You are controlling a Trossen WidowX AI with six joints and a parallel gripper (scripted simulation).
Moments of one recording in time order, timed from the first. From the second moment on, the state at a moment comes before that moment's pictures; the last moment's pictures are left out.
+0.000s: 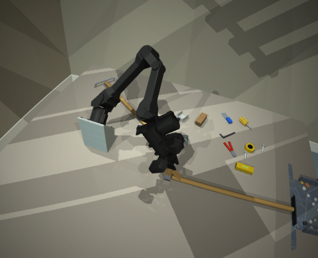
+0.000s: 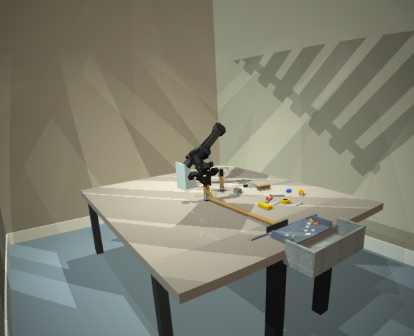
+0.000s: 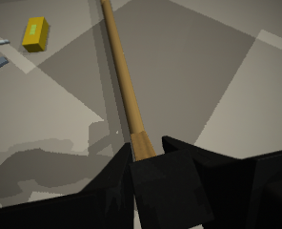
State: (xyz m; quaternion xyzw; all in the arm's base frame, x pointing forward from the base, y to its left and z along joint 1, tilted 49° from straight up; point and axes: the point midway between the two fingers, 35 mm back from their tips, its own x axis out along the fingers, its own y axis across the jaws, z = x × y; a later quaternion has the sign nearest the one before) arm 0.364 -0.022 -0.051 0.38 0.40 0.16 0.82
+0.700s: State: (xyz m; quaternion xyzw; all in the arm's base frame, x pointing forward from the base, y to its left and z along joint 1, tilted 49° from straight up) arm 0.378 -0.015 -0.043 0.38 0.40 0.15 0.82
